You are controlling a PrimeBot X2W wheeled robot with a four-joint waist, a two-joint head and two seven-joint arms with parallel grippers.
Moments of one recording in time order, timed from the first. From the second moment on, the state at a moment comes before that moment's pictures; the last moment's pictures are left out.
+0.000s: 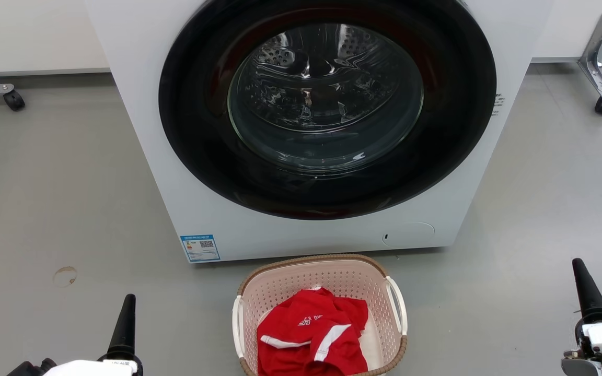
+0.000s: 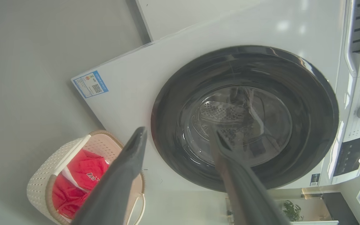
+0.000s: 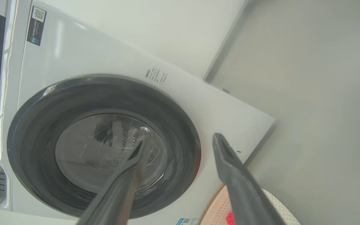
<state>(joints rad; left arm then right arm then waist) 0.01 0.07 0.01 0.28 -1.35 -0.07 0.01 -0.02 0.01 -0.05 0.31 1.32 0.12 0.01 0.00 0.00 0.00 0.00</state>
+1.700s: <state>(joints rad) 0.01 0.22 -0.19 0.20 -0.81 0.09 -0.09 -0.06 -0.01 0.01 0.28 0.67 0.12 -0.13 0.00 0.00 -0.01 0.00</state>
